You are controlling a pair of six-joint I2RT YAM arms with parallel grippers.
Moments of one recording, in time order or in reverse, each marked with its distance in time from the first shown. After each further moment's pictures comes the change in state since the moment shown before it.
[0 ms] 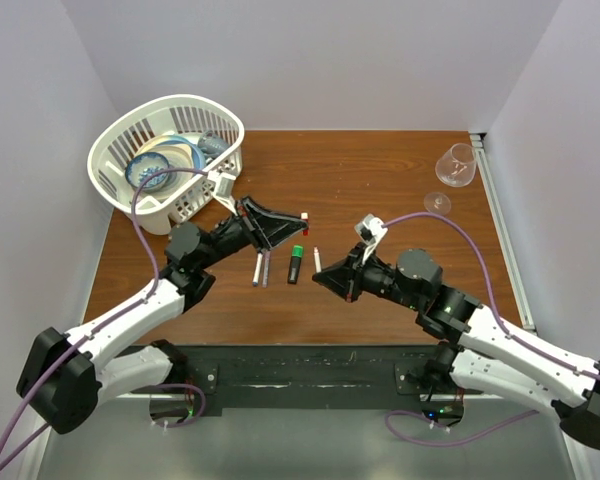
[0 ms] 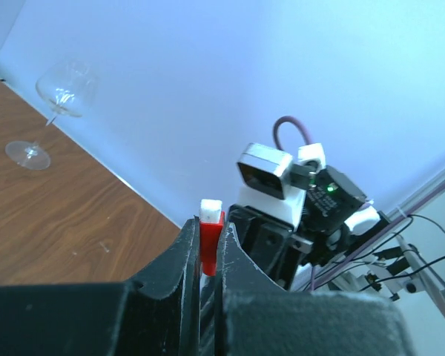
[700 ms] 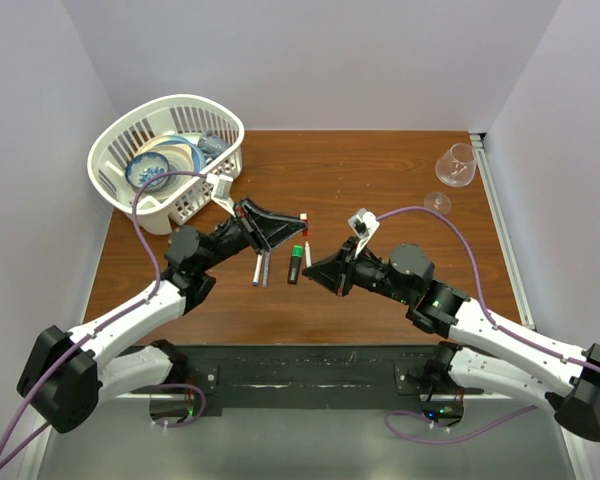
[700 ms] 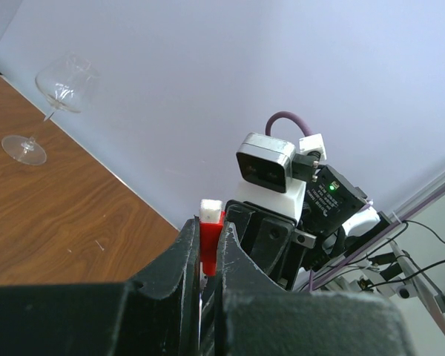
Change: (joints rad) left arm 0.000 0.004 -0.030 0.065 -0.012 -0.050; right arm 0.000 0.095 0.005 0.151 -0.033 0.064
